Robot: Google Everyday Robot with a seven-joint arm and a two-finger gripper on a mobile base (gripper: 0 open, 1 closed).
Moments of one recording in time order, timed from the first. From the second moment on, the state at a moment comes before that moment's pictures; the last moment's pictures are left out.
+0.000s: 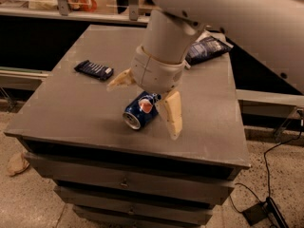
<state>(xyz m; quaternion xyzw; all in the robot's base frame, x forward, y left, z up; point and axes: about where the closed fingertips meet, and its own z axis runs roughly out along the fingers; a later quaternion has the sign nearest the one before) 0.442 0.016 0.885 -0.93 0.32 0.10 0.13</state>
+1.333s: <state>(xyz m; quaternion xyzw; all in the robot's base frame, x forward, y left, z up) 0.490 0.035 0.853 -0.95 0.27 0.05 0.12</state>
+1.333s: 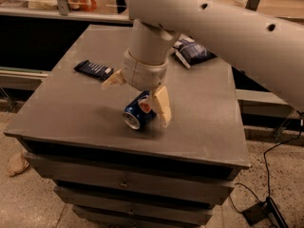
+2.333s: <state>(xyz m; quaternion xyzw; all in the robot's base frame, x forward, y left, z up) 0.493 0.013 0.845 -0.96 0.27 0.03 0.09</state>
